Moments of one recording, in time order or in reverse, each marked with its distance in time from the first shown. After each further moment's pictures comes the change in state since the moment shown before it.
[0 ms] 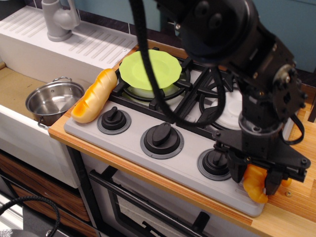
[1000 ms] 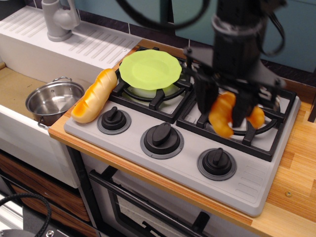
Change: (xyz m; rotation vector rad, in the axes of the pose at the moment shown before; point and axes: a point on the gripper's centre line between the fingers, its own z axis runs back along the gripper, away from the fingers) arm 0.021 0.044 0.090 0.088 0.065 -0.114
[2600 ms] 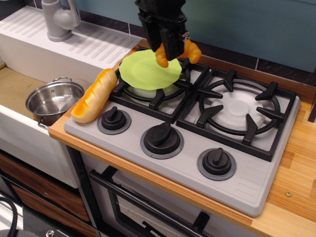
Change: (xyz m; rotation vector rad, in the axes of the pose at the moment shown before) arm 0.070 0.137 -0.025 -0.084 -0.067 -0.230
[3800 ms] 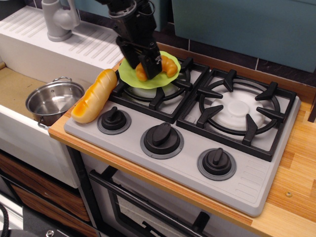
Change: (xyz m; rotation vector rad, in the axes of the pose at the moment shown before) arm -0.018 0.029 -0.044 0.007 -0.064 0.028
